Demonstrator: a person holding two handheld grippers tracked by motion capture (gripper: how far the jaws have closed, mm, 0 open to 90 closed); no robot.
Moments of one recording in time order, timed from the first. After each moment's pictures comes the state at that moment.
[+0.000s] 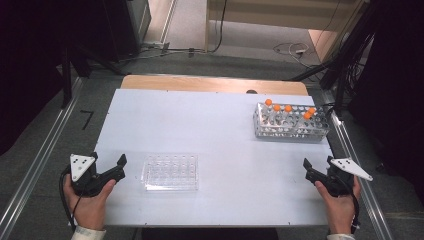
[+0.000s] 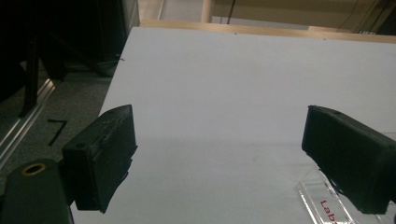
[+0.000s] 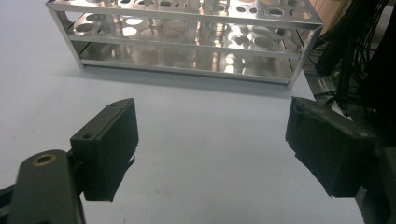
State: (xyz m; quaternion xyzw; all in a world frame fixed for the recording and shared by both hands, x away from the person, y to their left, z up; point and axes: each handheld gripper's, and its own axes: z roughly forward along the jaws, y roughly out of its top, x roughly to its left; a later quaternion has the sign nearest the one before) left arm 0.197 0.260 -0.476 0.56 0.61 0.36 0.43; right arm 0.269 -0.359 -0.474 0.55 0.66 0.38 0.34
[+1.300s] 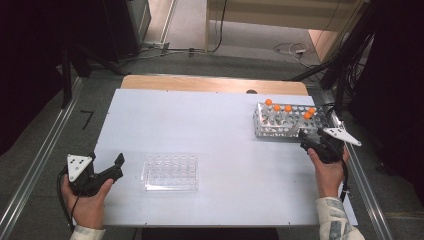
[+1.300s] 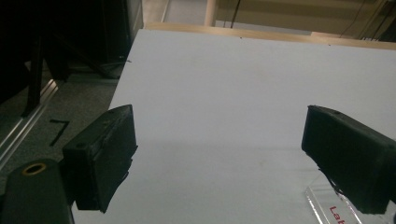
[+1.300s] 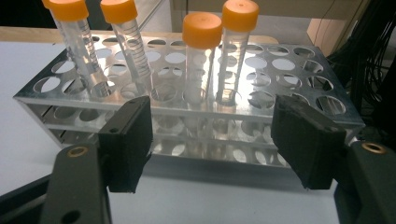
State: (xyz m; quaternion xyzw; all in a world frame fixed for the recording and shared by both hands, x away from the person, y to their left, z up) left arm 0.197 0.265 -0.478 0.55 0.61 0.36 0.43; right arm 0.349 -0.344 -0.453 0.55 0.65 0.41 0.34
